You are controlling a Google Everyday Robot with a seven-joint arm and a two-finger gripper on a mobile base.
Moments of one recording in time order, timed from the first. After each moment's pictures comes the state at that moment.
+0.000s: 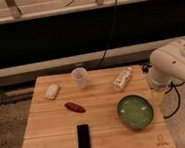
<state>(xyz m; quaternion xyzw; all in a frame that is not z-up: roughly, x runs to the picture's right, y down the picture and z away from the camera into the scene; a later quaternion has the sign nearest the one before) 0.285 0.106 0.684 -0.28 0.02 0.02 0.96</state>
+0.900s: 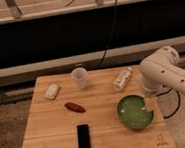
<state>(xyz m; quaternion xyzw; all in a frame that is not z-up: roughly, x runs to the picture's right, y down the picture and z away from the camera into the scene) 0.240 0.126 0.684 -0.27 0.02 -0.02 0.96</state>
